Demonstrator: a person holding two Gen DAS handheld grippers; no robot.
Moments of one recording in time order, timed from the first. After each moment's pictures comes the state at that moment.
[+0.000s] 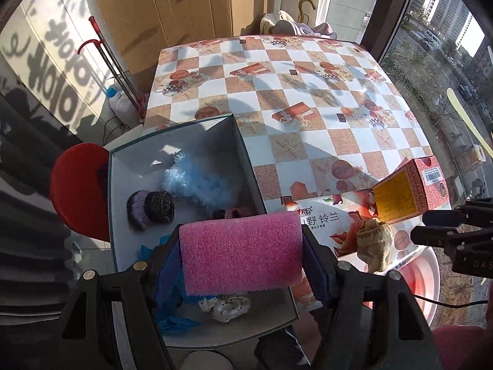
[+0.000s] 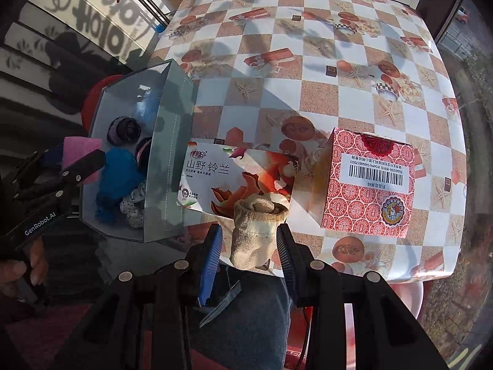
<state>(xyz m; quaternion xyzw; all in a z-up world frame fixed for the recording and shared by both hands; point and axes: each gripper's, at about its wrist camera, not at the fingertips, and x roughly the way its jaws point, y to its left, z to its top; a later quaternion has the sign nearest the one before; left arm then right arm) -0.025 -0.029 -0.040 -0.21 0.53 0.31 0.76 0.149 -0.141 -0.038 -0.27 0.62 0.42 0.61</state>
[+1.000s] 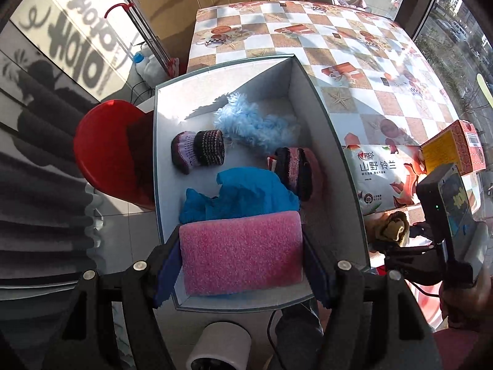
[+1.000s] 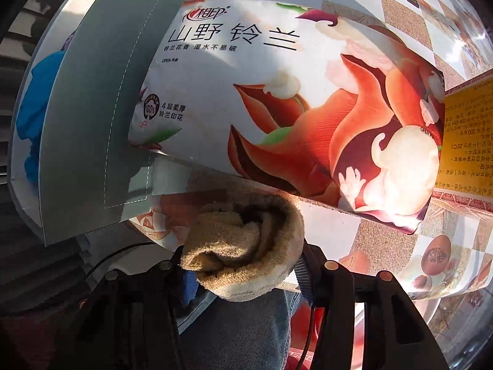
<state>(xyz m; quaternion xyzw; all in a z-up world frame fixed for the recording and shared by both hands) -0.088 -0.021 -0.073 -0.21 0.59 0.34 0.70 0.086 -0.135 -0.208 -0.35 0.66 0.38 0.55</state>
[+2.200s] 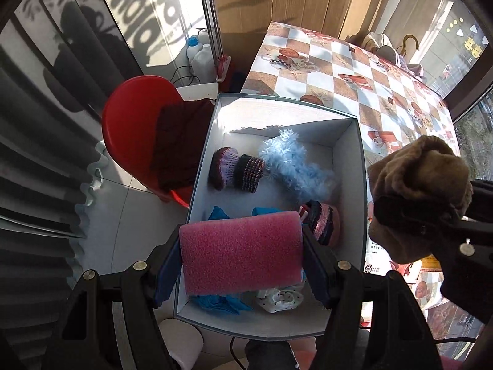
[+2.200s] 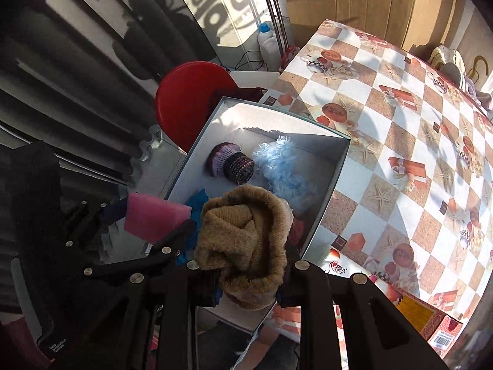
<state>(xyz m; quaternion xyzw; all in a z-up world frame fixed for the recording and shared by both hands) -0.107 0.025 -0.056 -0.32 0.50 0.45 0.67 0.037 0.026 -0.028 -0.34 0.53 0.56 0.54</state>
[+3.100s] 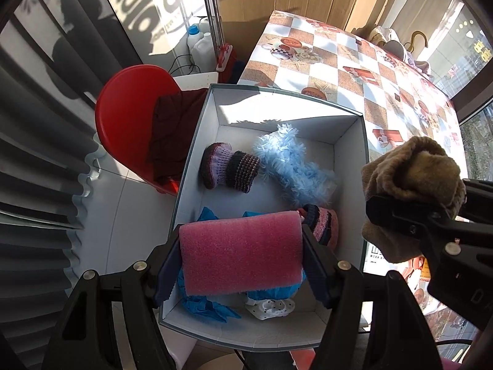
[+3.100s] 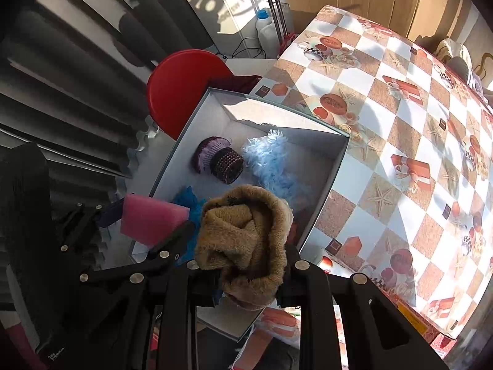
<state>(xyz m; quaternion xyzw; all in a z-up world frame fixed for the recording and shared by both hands) -0.092 0.037 -0.071 -0.34 0.52 0.44 0.65 0.051 0.042 -0.046 -0.35 0.55 0.55 0.52</state>
